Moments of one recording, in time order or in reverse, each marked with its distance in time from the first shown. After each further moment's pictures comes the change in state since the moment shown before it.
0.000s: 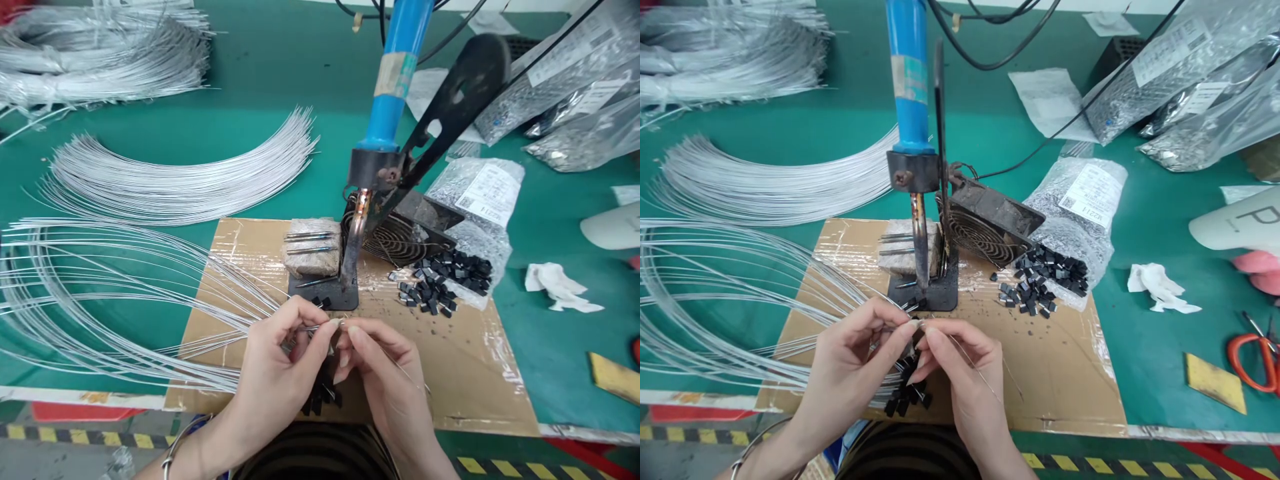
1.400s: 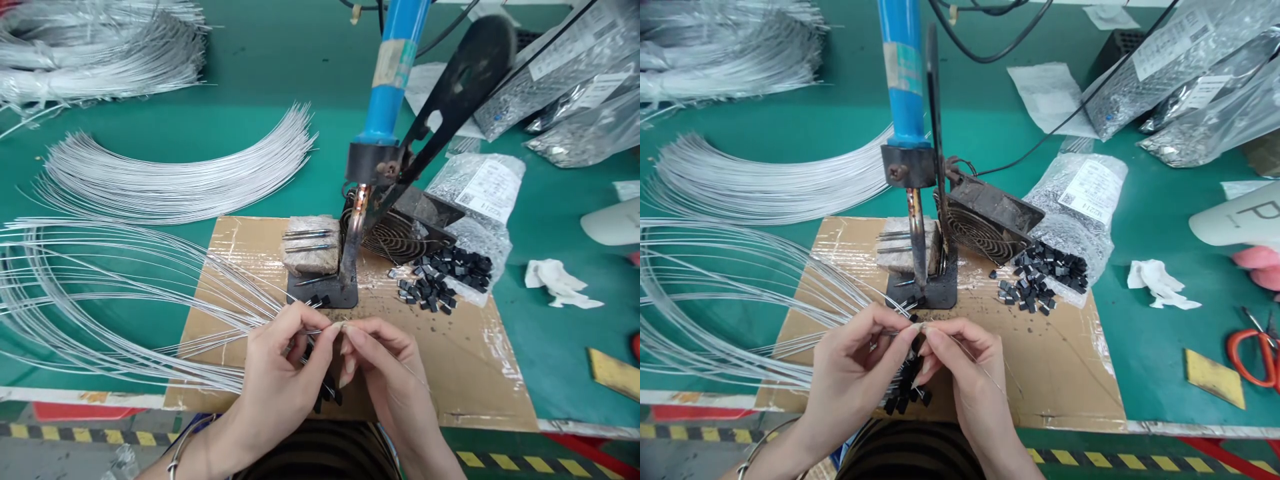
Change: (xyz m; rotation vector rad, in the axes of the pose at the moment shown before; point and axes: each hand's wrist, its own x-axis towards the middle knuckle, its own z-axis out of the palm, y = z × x) left_hand -0.007 -0.007 0.003 0.193 0.048 0.141; right_hand 0.000 -0.006 -0.001 0.043 0.010 0.063
